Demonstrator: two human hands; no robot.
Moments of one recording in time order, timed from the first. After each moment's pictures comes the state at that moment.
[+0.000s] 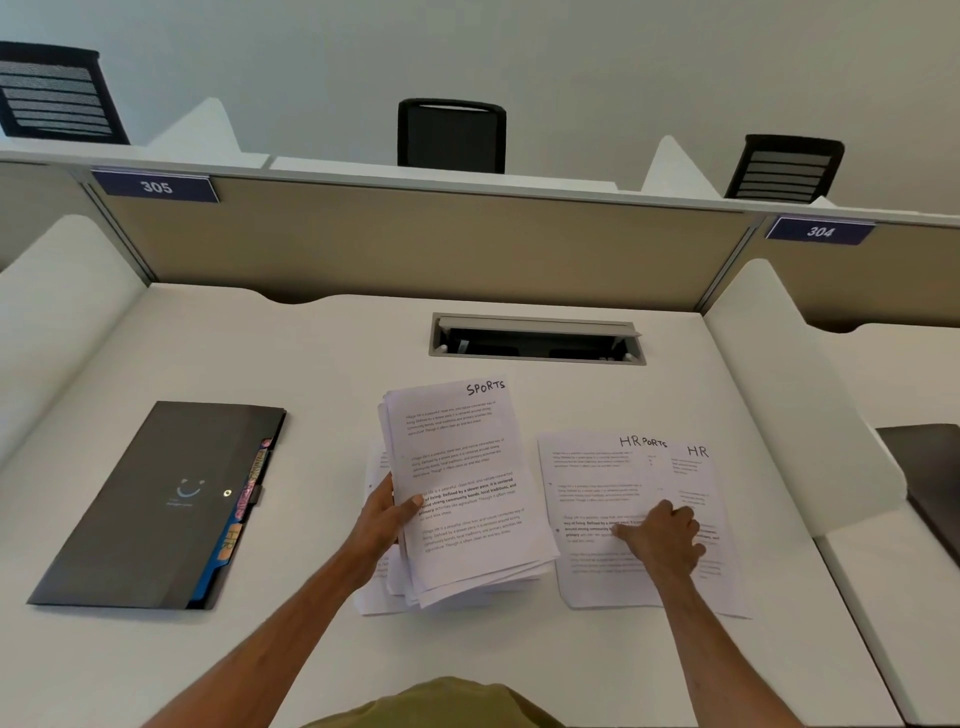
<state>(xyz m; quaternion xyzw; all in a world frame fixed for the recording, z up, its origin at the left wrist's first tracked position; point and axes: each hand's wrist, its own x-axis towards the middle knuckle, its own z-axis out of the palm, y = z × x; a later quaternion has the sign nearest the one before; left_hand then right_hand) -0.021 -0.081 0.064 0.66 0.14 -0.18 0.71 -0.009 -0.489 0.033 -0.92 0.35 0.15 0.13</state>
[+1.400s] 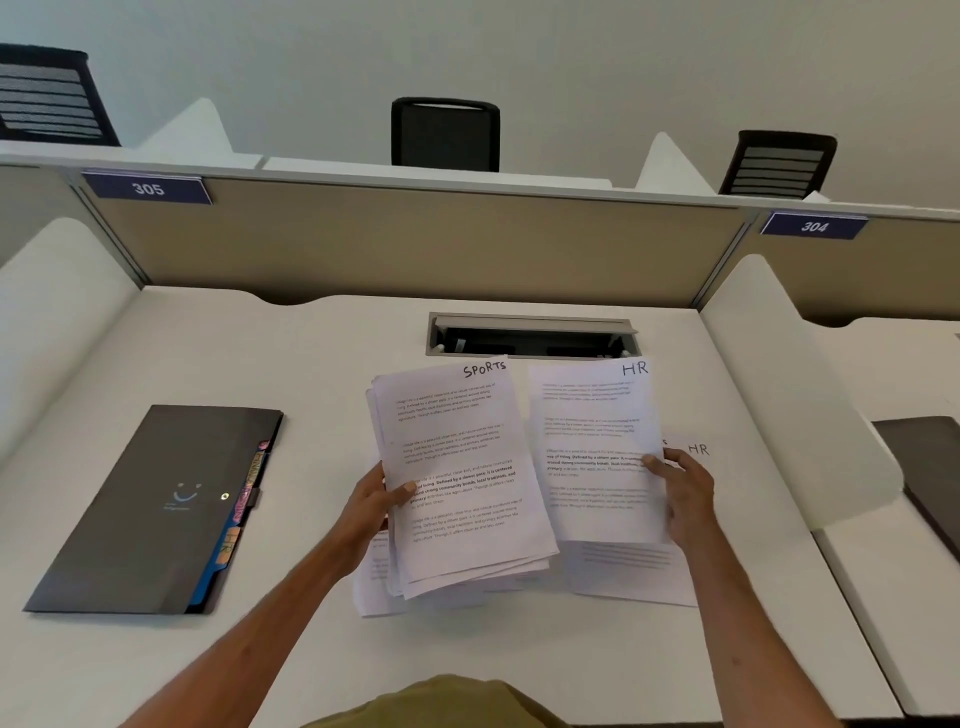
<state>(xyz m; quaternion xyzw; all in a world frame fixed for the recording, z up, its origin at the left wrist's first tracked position) -0.005 -0.066 0.077 0.66 0.14 -0.20 0.71 0.023 -0.510 0.085 -0.63 0.33 -0.05 0.70</state>
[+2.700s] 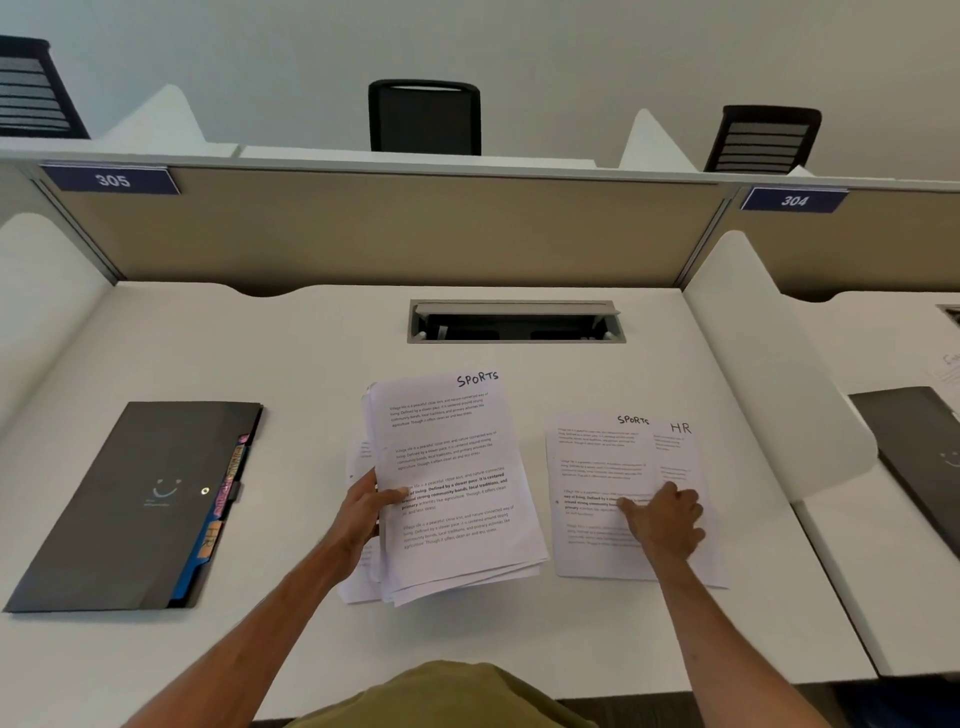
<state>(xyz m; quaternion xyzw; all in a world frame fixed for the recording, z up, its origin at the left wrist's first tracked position) -0.020 -0.086 0.061 0.66 0.19 -0.21 0.69 -0.021 -0.519 0.016 -0.91 0.39 0.08 0.16</state>
